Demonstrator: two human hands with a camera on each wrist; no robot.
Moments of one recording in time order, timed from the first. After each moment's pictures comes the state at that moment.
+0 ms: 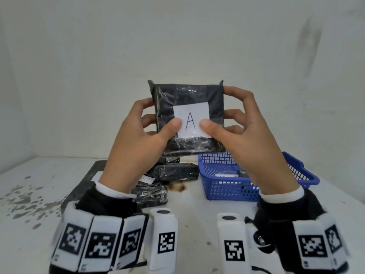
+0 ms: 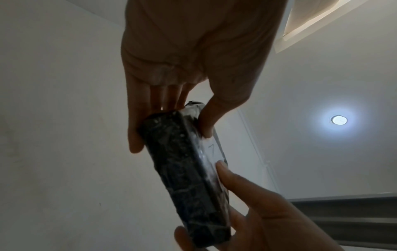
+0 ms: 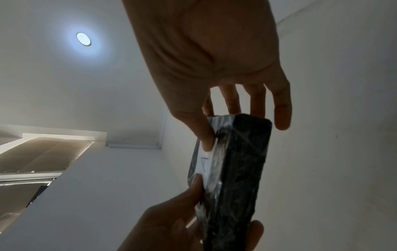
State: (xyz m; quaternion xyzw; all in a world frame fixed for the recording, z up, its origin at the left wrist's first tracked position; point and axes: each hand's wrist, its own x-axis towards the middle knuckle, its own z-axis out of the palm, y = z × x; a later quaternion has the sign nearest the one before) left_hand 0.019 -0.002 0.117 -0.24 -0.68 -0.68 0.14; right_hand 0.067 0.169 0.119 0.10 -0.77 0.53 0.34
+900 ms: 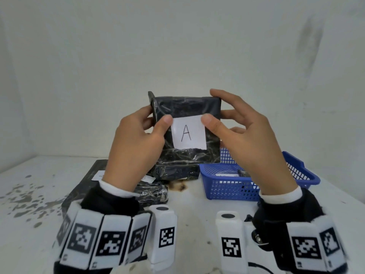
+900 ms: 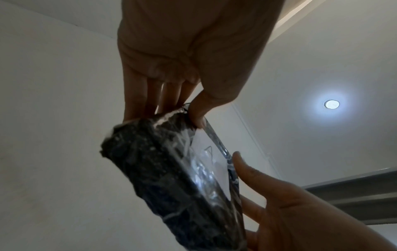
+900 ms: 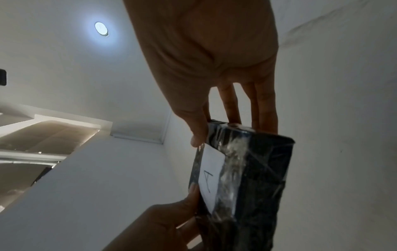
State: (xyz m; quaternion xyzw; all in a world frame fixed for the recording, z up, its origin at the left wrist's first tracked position) left_hand 0.014 -0.004 0.114 -0.23 -0.73 -0.60 0.22; right_hand 0.067 0.166 0.119 0.08 -0.79 0.47 0.38
